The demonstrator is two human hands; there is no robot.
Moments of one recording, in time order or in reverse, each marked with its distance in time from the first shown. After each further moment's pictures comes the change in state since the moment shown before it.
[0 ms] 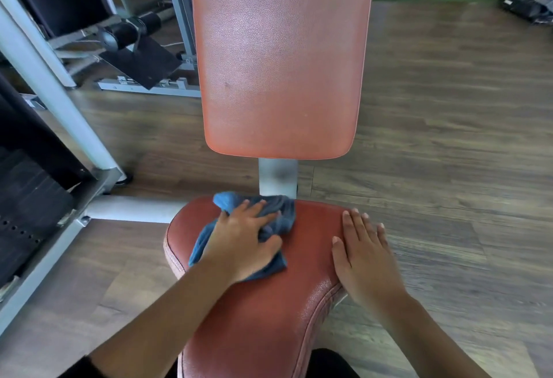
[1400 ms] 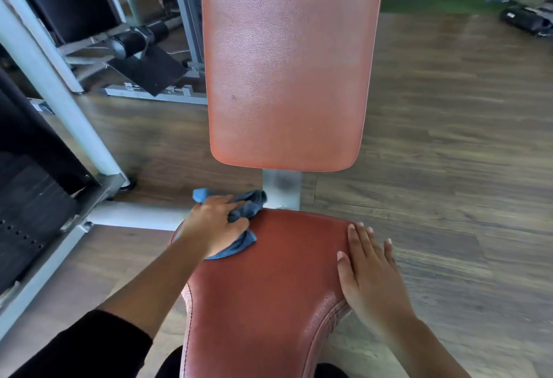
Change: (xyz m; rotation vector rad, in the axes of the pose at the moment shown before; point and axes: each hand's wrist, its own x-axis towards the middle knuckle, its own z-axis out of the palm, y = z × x) left_hand 0.034 -0.052 -0.020 -0.107 0.036 -0.156; right_hand -0.003 0.002 0.000 0.005 0.021 0.005
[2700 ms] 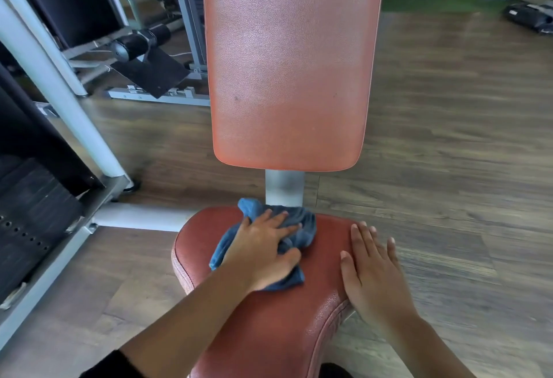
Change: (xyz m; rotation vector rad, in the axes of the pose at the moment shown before) left_hand -0.035 0.061 0.024 0.078 -0.142 0.250; right_hand 0.001 0.000 0.000 -0.006 -0.011 -0.009
